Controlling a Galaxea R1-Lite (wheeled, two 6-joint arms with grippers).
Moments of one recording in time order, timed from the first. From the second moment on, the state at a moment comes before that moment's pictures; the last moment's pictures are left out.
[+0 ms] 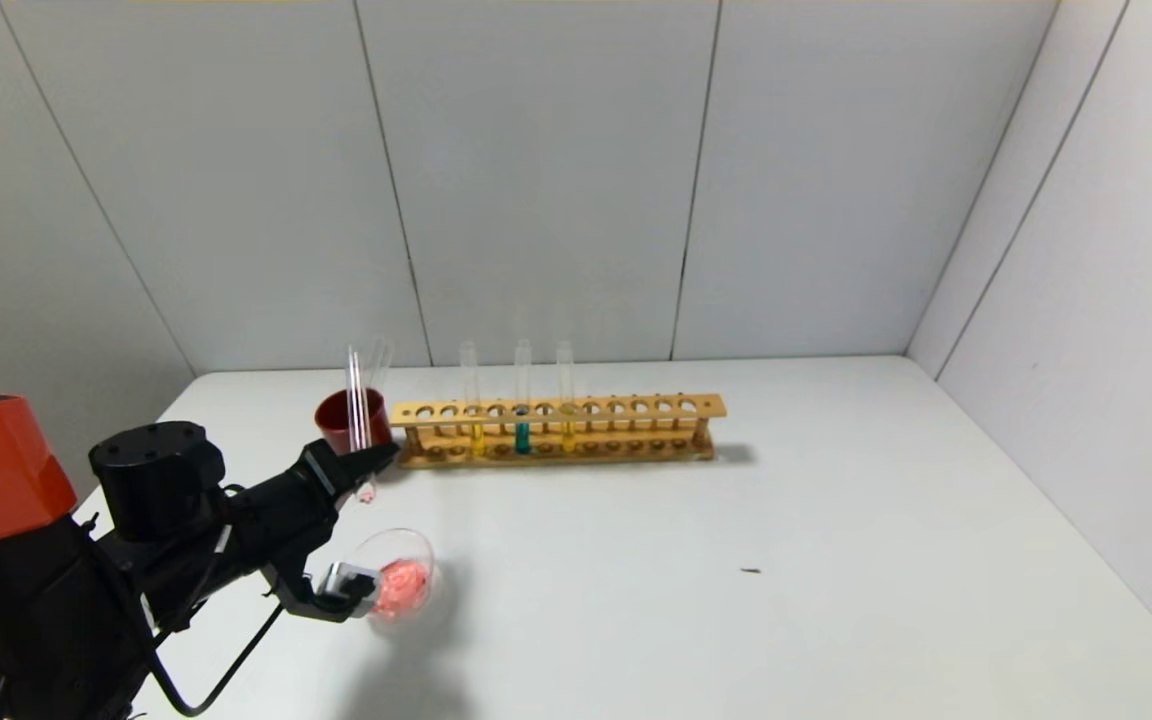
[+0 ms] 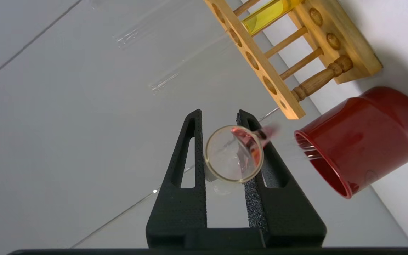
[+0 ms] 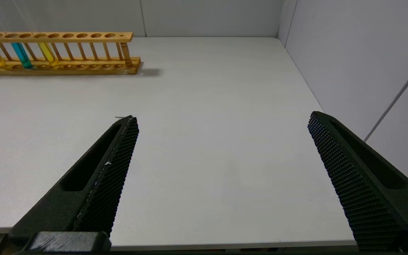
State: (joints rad) left arm -0.14 2.00 -0.31 -1.52 -0.44 2.23; right arm 0.00 0.00 0.00 0.00 0.00 0.00
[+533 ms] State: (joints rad) left arm -0.14 1.95 -0.34 -1.52 -0.44 2.36; right arm 0.00 0.00 0.00 0.00 0.00 0.00
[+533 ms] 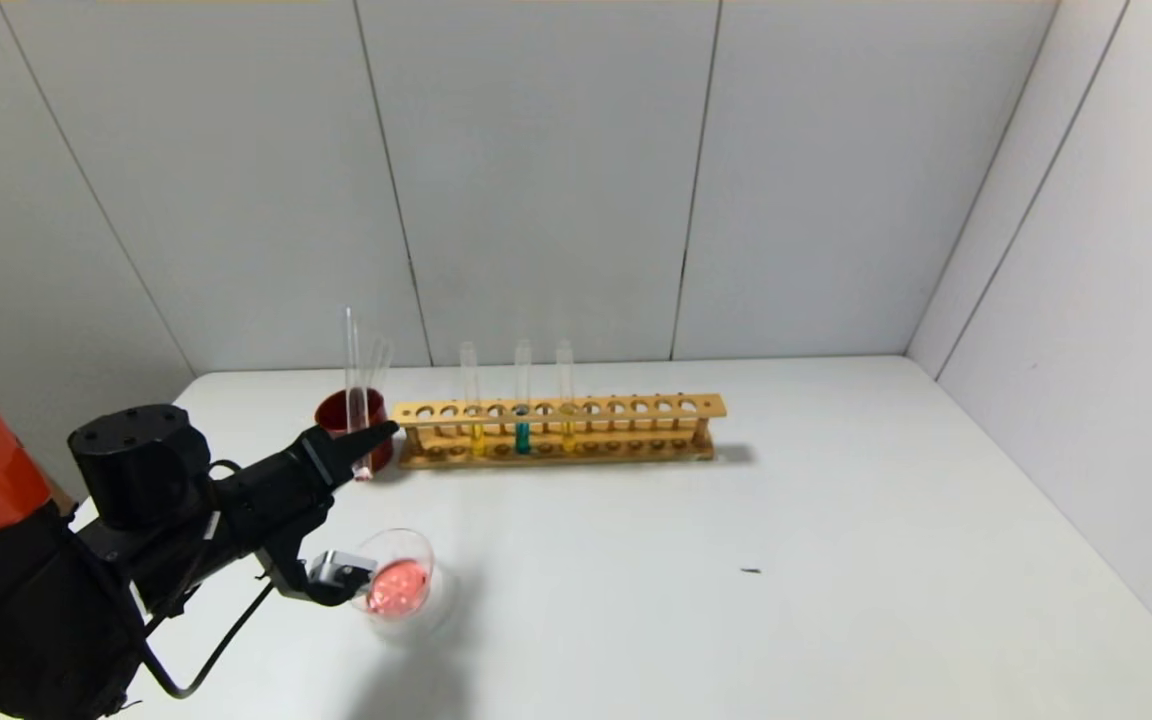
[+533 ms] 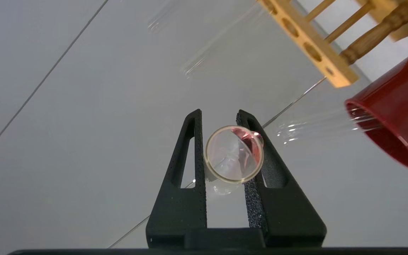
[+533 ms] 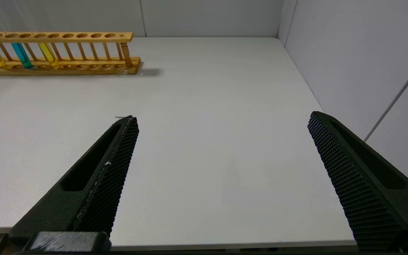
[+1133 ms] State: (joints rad) left arm -0.15 1.92 -0.34 -1.52 -0.44 2.40; right arm 0.00 0.00 0.00 0.00 0.00 0.00
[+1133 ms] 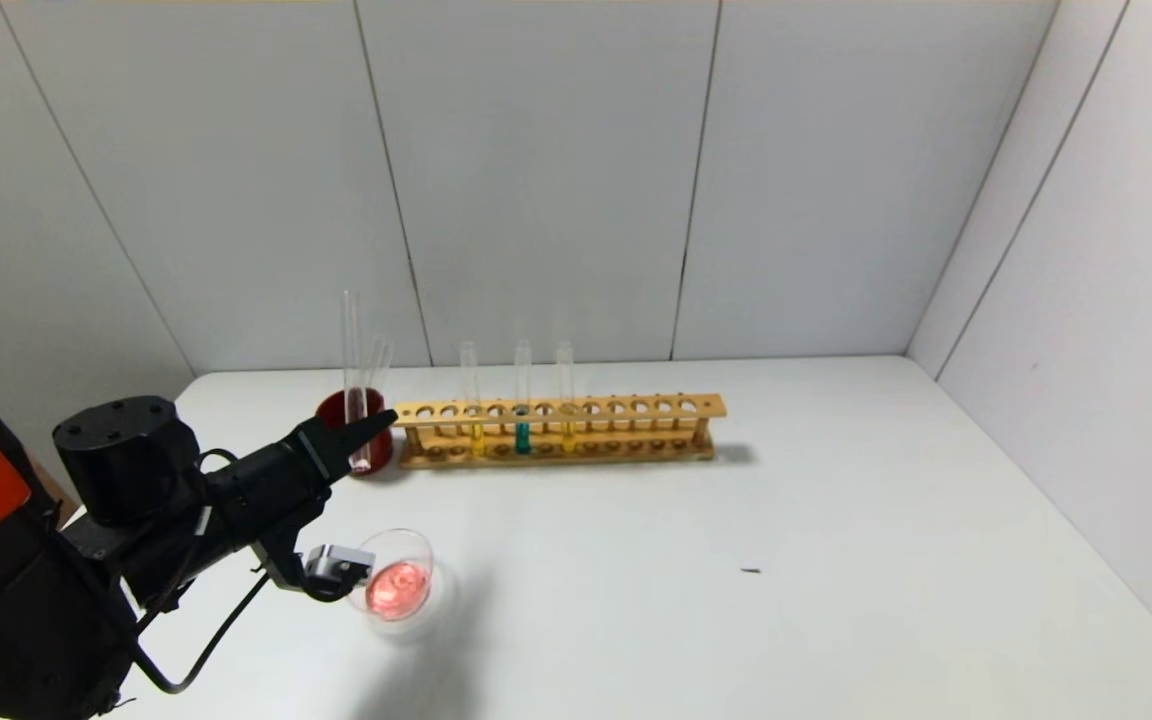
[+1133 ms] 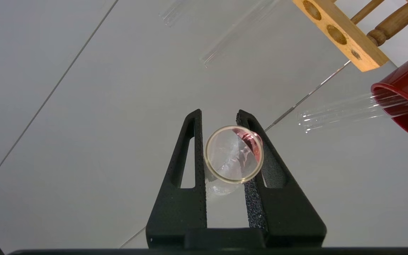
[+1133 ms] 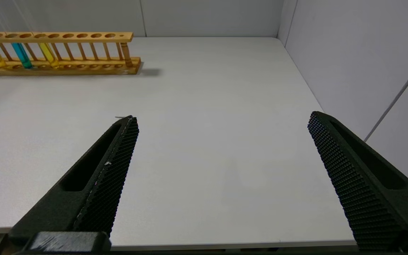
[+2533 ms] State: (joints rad) left arm -0.23 1.61 -1.06 -0.62 0.30 0.47; right arm 0.00 0.00 0.00 0.00 0.00 0.00
